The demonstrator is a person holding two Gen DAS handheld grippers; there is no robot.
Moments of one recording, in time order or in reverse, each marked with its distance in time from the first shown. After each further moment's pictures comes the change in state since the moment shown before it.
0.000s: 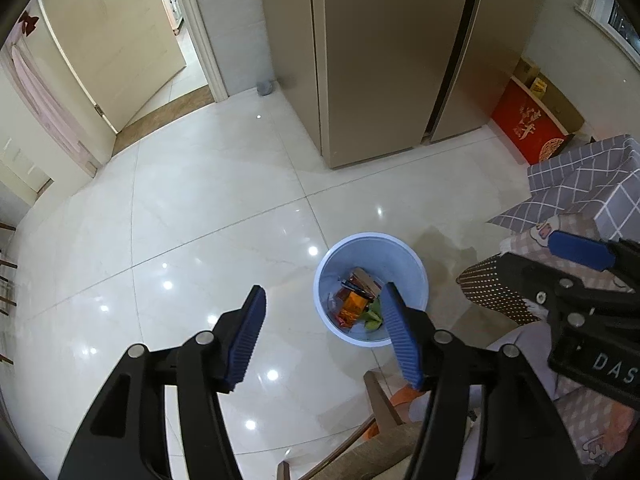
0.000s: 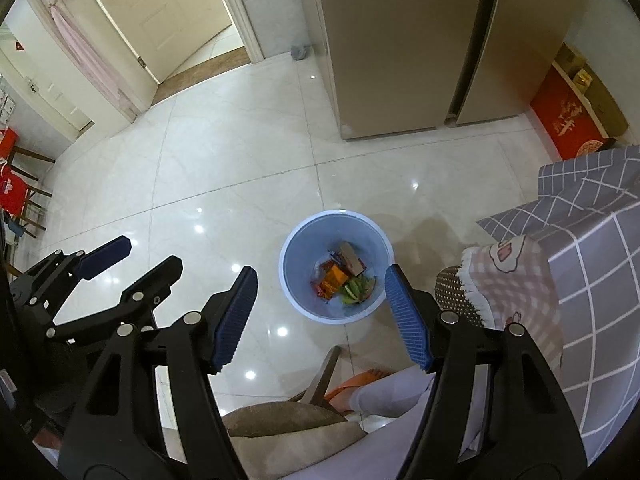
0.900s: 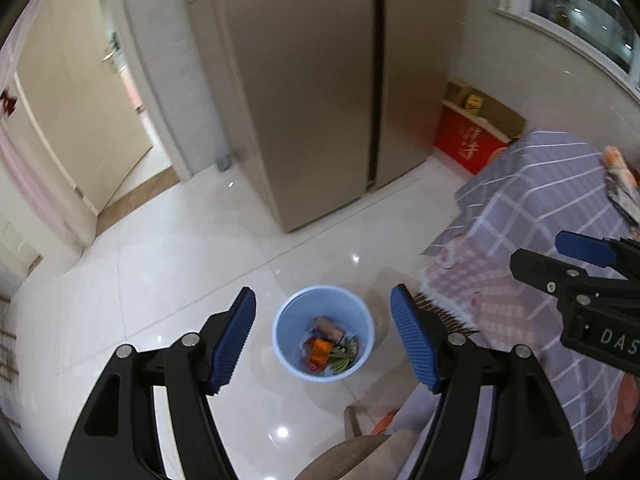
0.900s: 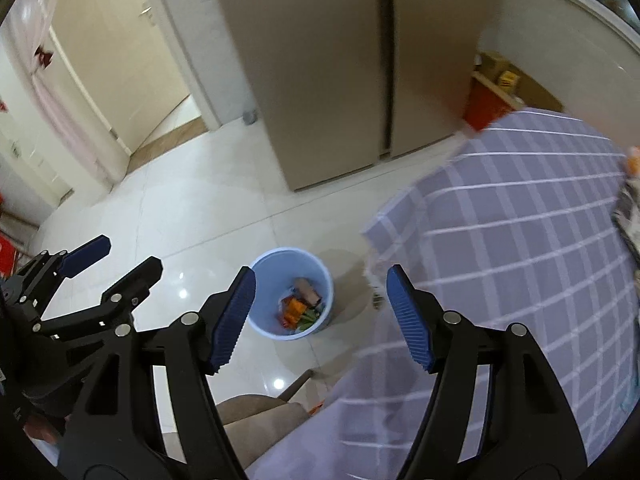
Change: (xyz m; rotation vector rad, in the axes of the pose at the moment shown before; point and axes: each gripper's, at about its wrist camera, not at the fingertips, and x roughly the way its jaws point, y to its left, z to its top) left arm -0.101 -0.110 -0.004 0.197 -0.234 -0.059; right arm -0.122 -0.094 -0.057 0.167 -0.232 -0.108
